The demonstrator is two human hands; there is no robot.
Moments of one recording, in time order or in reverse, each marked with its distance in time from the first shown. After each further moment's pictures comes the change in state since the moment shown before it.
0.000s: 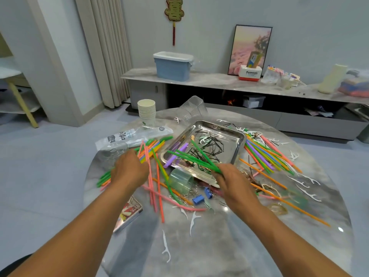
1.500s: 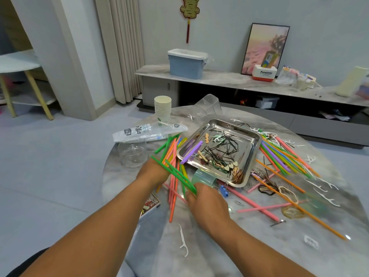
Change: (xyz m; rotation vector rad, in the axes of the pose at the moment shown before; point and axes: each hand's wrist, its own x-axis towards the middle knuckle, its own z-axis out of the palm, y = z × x) left_hand 0.016 -0.022 0.028 -0.137 -0.244 0.018; right_hand -0.017 -0.105 0.067 -0.063 -0.256 0.256
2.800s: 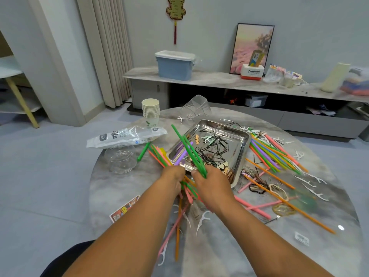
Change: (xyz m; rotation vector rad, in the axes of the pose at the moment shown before) left_hand 0.002 0.068 0.072 -0.678 -0.188 -0.400; right_hand 0.033 0.020 -0.035 0.401 0.177 0.124
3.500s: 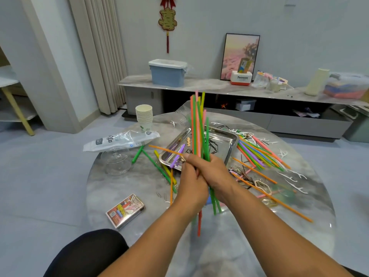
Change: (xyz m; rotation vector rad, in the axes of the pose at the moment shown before) left_hand -0.138 -0.020 0.035 -0.020 -0.108 0.790; right_hand -0.017 -0.028 -0.053 0.685 -0.142 0.089
